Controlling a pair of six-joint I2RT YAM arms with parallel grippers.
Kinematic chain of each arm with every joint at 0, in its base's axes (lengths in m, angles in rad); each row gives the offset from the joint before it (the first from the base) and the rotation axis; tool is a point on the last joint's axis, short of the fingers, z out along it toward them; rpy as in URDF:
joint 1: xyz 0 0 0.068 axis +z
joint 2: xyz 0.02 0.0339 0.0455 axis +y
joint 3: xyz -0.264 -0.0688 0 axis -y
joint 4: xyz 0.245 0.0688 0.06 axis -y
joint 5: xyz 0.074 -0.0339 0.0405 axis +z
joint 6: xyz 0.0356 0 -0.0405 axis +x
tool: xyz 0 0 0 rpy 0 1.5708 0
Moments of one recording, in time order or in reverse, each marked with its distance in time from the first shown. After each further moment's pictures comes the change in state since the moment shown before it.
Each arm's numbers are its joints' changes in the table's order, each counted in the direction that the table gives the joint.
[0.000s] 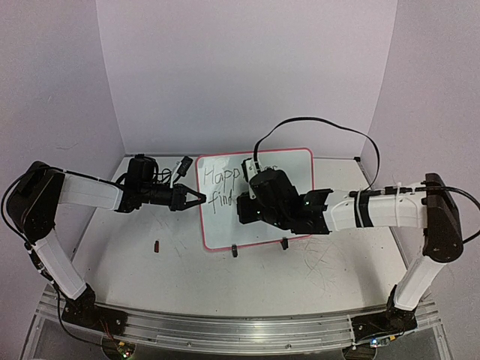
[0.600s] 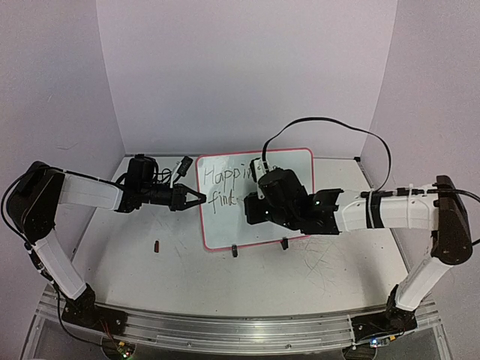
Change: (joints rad) left arm 0.000 0.000 0.000 0.002 -0.005 0.001; right arm 0.002 -0.066 -0.055 -0.038 0.003 0.020
